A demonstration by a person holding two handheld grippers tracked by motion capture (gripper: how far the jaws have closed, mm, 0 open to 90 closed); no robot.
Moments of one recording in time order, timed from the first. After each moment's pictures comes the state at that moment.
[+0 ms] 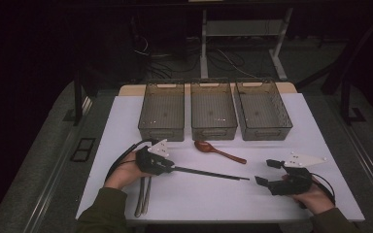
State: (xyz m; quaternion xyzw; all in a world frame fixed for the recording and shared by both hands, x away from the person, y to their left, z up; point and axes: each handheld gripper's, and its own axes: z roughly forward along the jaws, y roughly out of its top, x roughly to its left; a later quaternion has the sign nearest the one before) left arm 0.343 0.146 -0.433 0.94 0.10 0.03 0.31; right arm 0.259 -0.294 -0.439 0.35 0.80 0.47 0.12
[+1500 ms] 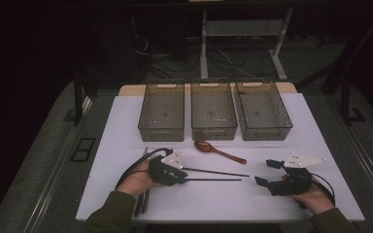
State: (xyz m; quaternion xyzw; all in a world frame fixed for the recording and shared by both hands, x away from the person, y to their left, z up) left arm 0.315 0.109 -0.437 0.95 0.06 0.01 0.32; right arm 0.258 -0.293 -0.439 0.35 0.81 0.47 0.12
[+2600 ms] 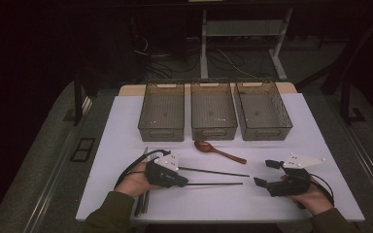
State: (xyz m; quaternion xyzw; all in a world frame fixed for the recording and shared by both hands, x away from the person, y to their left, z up) left arm 0.306 0.115 -0.427 0.93 0.03 -0.04 0.37; right arm 0.258 -0.290 -0.441 0.34 0.80 0.47 0.11
